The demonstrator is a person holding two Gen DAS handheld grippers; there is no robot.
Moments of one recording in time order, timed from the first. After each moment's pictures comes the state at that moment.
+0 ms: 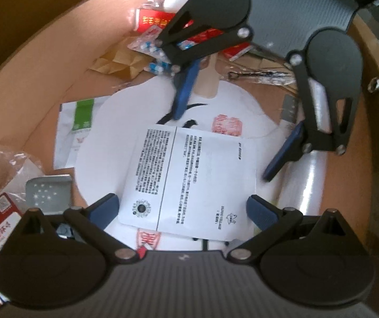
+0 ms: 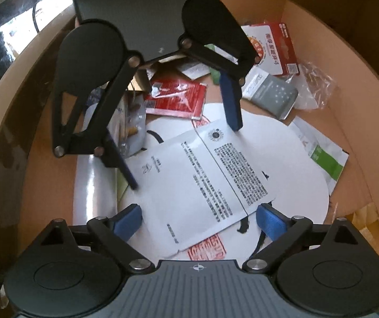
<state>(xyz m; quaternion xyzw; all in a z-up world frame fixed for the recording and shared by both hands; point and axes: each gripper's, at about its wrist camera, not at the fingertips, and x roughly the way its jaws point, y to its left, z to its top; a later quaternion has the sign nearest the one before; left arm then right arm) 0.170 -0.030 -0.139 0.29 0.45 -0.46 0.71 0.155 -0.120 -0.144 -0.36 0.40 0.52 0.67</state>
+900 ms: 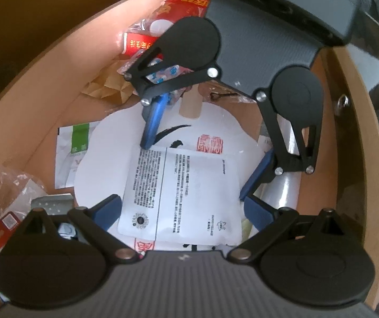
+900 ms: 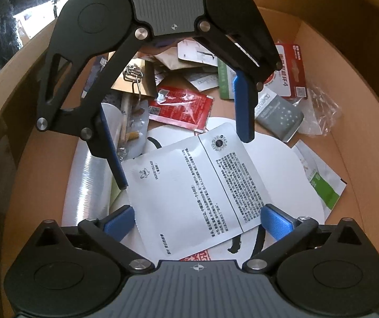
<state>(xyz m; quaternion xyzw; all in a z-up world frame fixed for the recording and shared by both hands) 0.163 -0.027 -0.109 0.28 0.43 -0.49 0.71 0.158 -0.114 -0.149 -0.39 0.34 0.54 0.66</state>
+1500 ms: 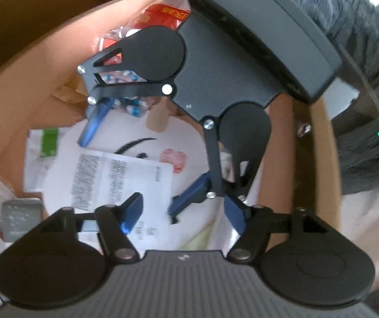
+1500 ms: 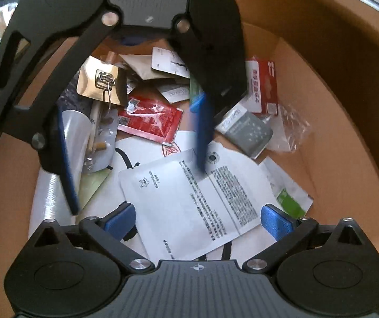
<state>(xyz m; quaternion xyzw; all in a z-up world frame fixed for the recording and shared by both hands) 0.170 -0.026 -0.094 0.23 0.44 -0.53 0.68 0.157 -0.111 -0.145 -0.41 0.30 0.49 0.71</state>
